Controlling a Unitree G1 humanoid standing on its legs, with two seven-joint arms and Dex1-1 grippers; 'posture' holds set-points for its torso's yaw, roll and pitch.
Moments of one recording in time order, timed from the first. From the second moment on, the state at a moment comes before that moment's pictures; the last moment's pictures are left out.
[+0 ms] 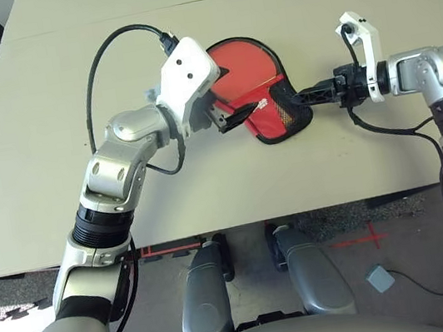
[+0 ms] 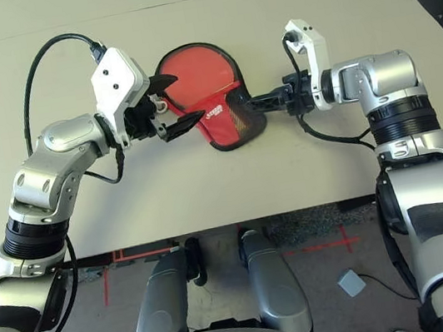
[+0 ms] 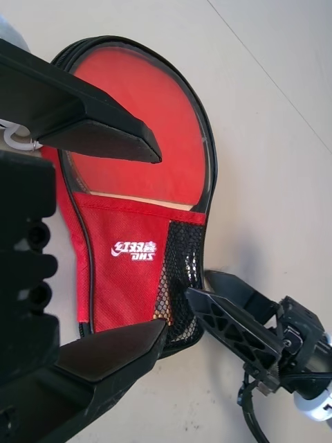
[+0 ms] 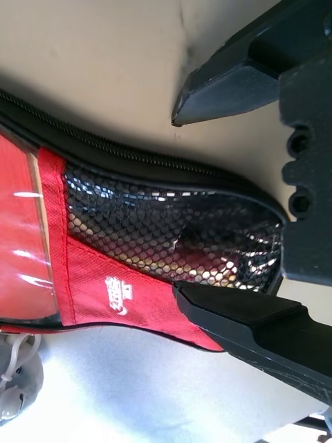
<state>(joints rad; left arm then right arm) -0.68 0.44 -0.21 -0.20 -0.27 0.60 -0.71 -0.91 -0.57 0.02 0.47 0.34 1.10 0.96</state>
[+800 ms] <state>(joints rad) -0.66 0.44 -0.20 -0.22 -0.27 0.60 -0.71 -0.88 -0.56 -0.01 0.39 0.43 1.29 0.88</state>
